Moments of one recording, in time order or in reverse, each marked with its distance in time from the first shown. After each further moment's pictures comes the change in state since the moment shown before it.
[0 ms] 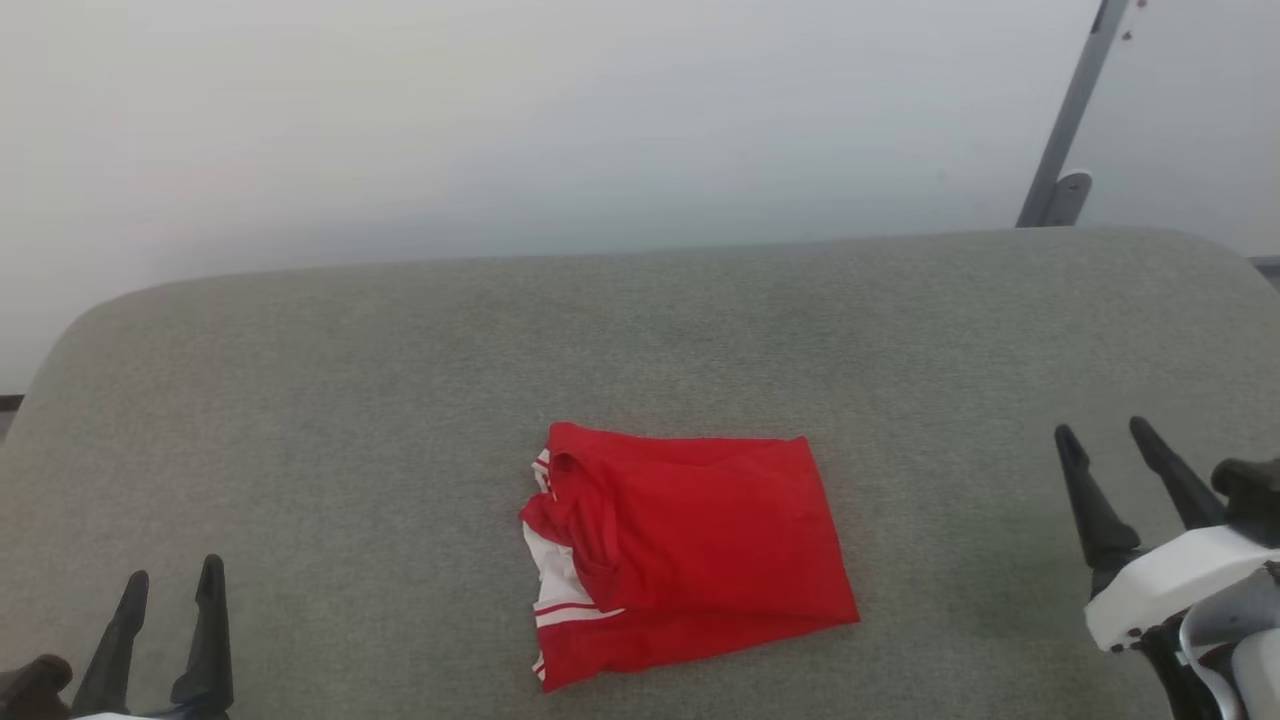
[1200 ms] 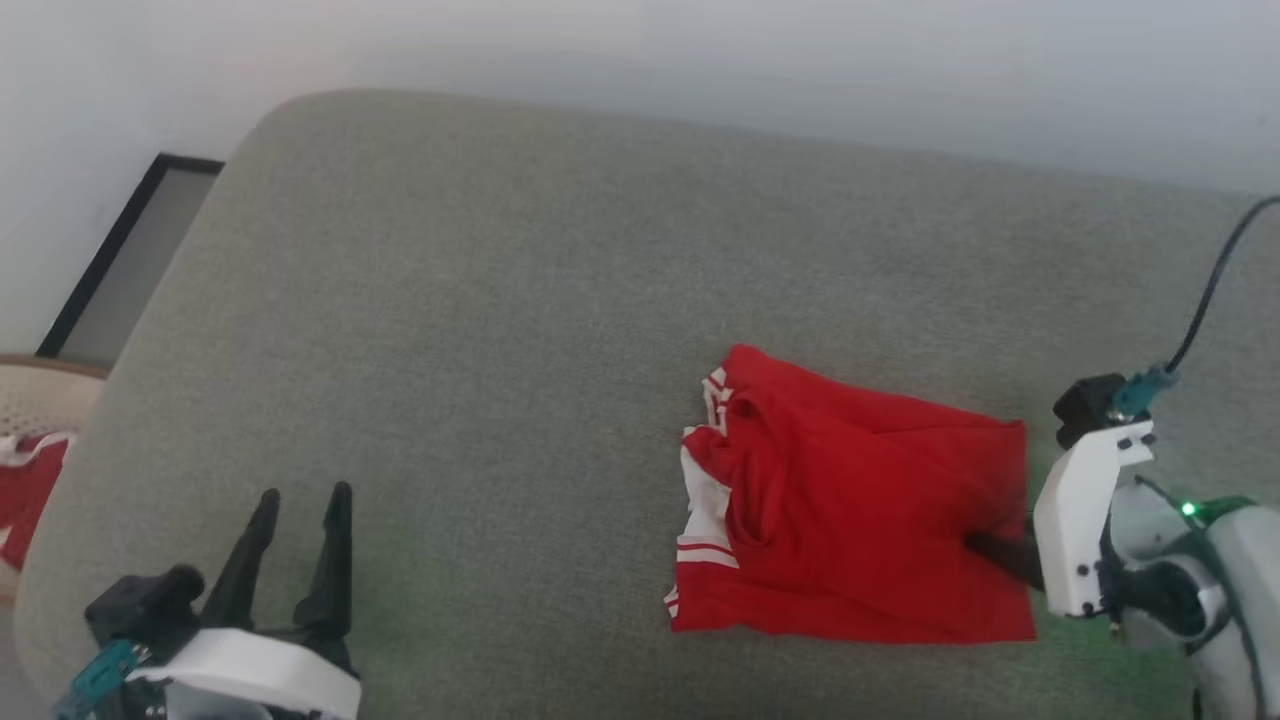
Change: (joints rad) left arm -0.147 -0.062 -0.142 0.039 0.035 -0.010 0.011; right arm -0.239 -0.083 0.249 0.129 0.252 0.000 0.898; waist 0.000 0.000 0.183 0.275
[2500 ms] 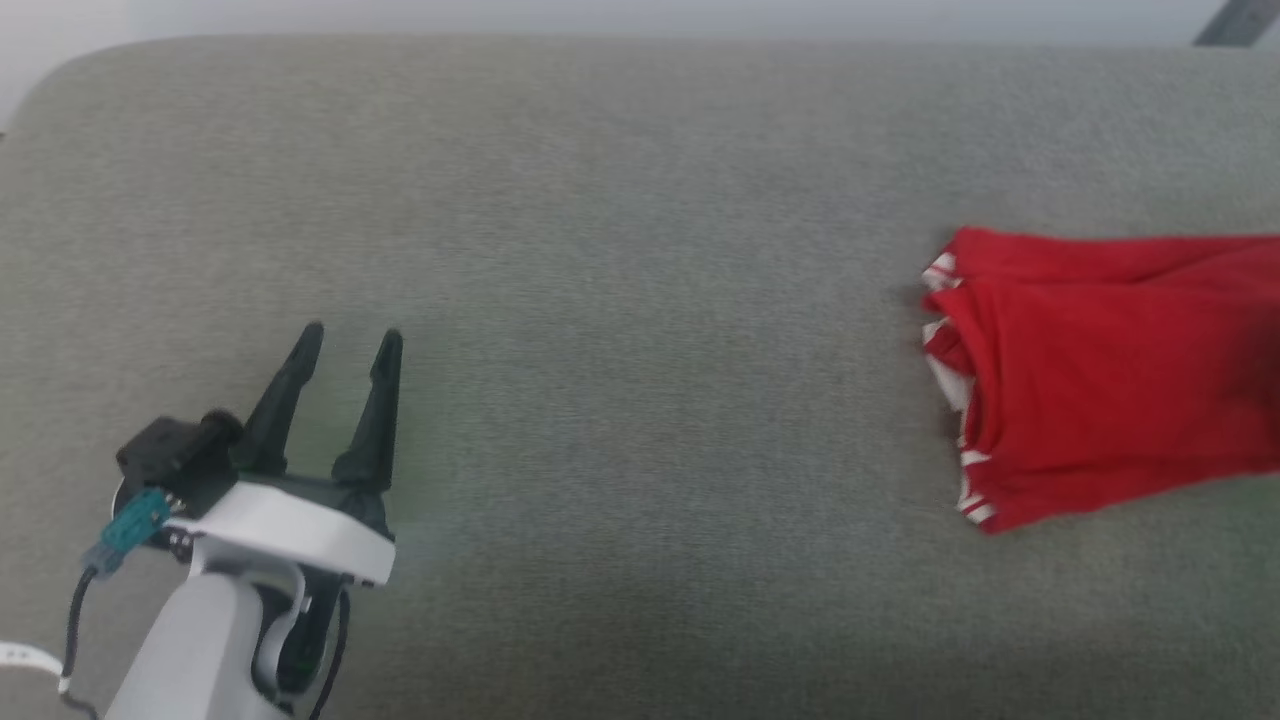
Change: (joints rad) left arm -0.250 0.021 -0.101 0.023 0.051 -0.031 -0.012; right arm -0.145 -0.190 -0.350 -0.067 -0.072 0.001 0.128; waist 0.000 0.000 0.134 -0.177
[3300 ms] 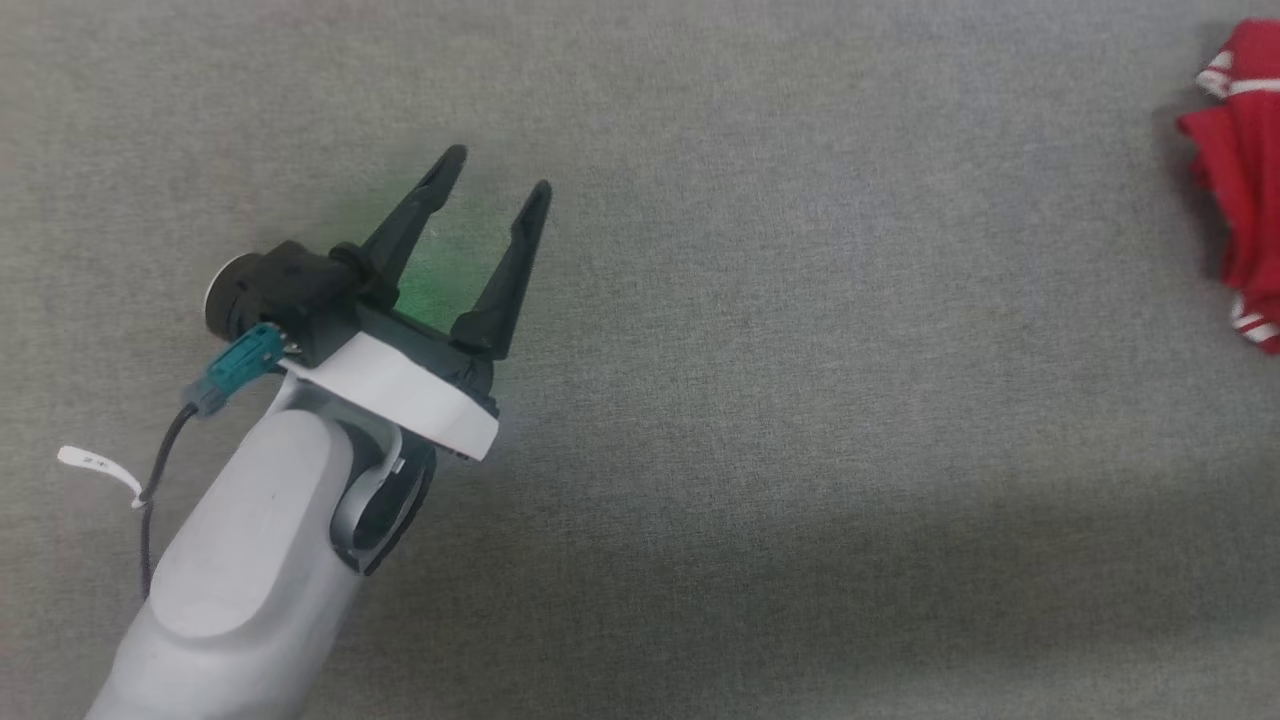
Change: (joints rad) left arm -0.326 0.031 -0.264 0.016 -0.001 -0.004 0.000; right arm -0.263 -0.258 0.111 0.239 -0.139 0.000 -0.409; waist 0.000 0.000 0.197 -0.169
